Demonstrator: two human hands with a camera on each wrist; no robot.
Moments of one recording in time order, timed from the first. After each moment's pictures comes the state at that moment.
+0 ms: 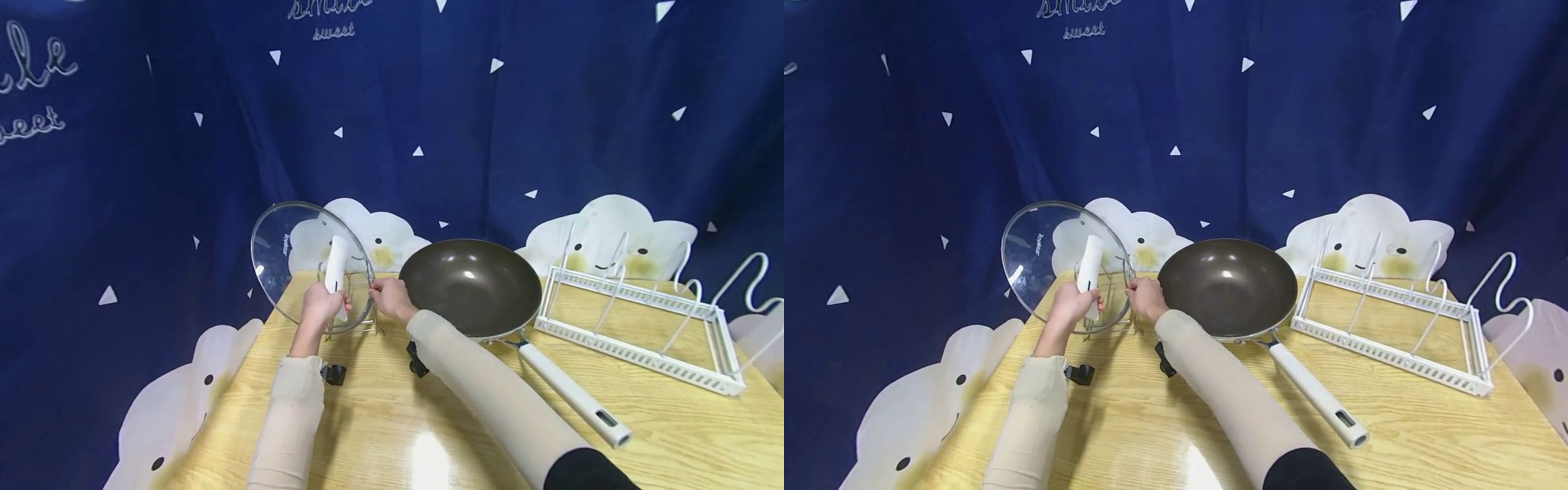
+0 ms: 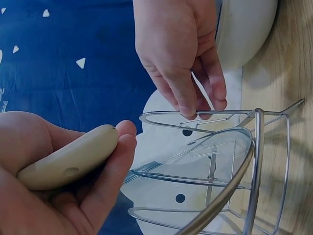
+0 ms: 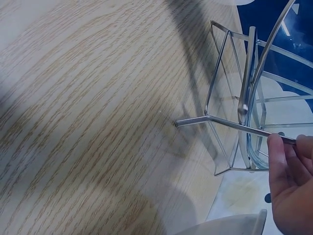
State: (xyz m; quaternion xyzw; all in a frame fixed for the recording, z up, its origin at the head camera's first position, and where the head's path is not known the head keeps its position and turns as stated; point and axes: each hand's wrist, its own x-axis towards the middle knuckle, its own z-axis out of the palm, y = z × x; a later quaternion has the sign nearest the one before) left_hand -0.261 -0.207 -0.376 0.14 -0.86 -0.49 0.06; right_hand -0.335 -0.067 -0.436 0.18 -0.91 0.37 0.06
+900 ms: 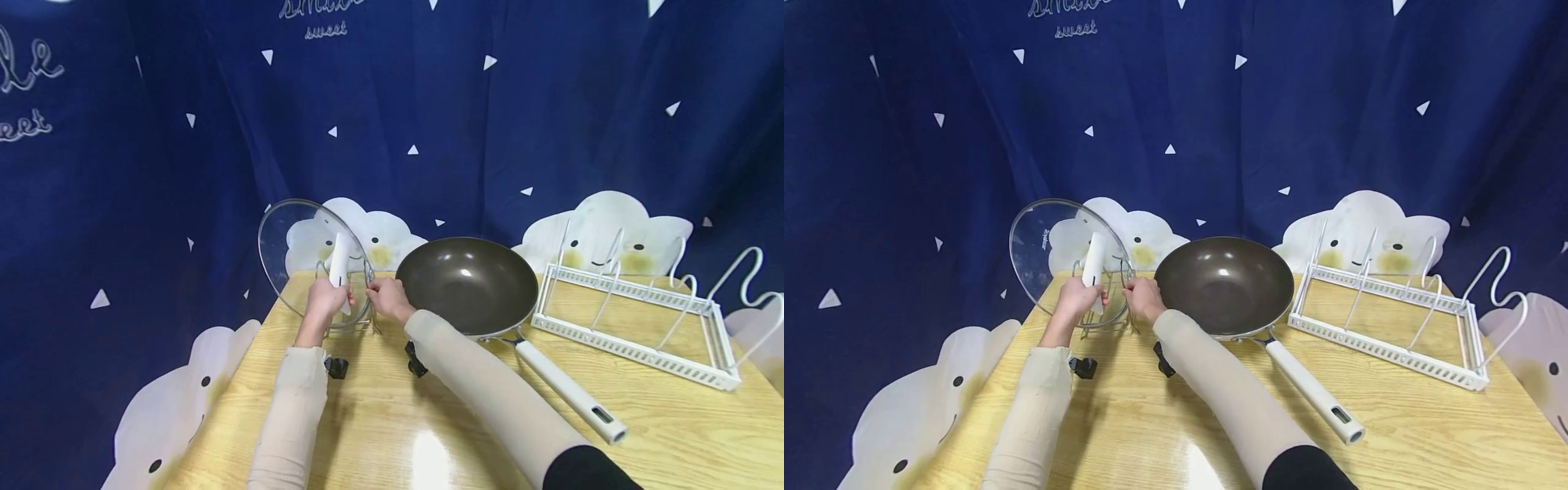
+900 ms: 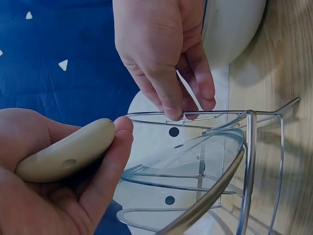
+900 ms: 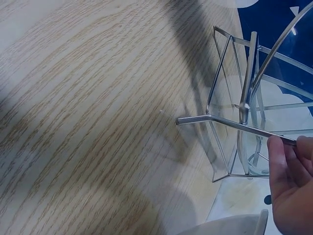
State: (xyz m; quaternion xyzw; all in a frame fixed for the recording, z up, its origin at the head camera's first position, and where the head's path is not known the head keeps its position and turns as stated) left_hand -0.275 -0.195 -0.377 0.13 -0.86 -0.49 0.07; right_hand -0.337 -0.065 -0.441 0.17 -0.91 0.37 0.05
